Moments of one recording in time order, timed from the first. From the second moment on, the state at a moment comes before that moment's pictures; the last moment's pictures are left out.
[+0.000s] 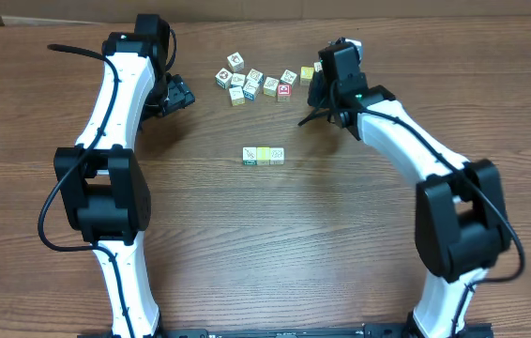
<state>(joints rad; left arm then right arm) -0.05 2.25 2.02 -1.23 -0.15 -0.65 0.34 1.99 1.48 -0.34 0.17 0.46</state>
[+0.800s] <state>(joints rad) -0.05 2.25 2.02 -1.23 -0.15 -0.65 0.34 1.85 1.42 -0.67 -0.11 0.46</state>
